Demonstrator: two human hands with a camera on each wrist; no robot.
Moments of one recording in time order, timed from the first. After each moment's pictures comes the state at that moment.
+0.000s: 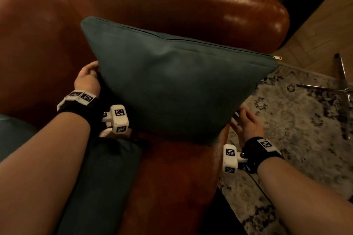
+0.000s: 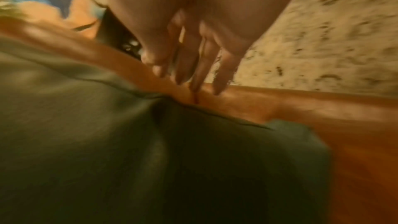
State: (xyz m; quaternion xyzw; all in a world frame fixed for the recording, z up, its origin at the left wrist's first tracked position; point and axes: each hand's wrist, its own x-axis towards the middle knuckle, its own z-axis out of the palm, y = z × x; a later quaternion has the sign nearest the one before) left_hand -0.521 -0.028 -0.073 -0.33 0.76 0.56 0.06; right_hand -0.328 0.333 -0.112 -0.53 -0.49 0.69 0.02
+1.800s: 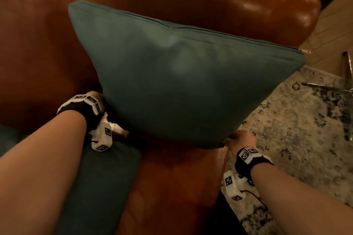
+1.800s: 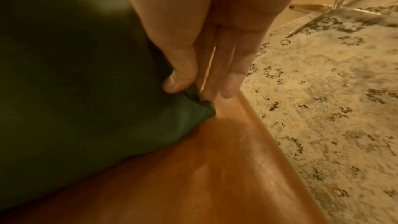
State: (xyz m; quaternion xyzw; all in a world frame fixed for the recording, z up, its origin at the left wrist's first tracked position) left_hand -0.525 -0.077 -0.158 0.02 0.90 -0.11 0.43; right_hand -0.316 0.327 -0.176 -0.40 -0.81 0.30 -0.32
